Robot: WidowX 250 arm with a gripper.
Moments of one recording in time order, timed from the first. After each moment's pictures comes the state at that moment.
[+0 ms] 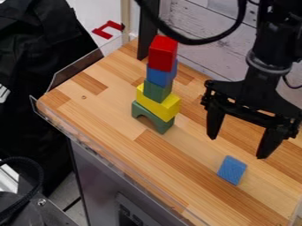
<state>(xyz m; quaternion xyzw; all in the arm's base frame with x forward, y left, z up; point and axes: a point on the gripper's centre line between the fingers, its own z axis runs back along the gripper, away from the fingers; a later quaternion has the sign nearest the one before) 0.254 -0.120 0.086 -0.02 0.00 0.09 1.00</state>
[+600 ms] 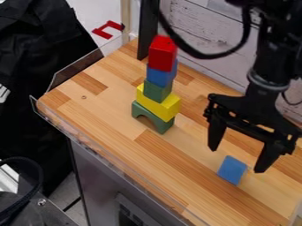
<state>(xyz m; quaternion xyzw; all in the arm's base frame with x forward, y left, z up) 0.255 -0.128 0.061 -0.02 0.03 0.04 1.00</state>
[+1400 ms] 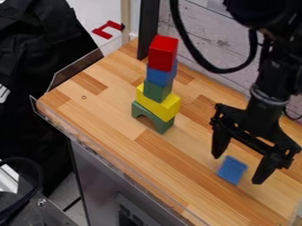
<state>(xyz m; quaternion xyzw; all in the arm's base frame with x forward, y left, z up) 0.259 -0.135 0.040 -0.02 0.04 -0.04 1.00</state>
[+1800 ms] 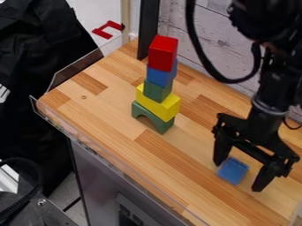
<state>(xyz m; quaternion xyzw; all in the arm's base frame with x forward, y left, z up) 0.263 -0.137 0.021 -0.02 0.07 -0.04 1.00</state>
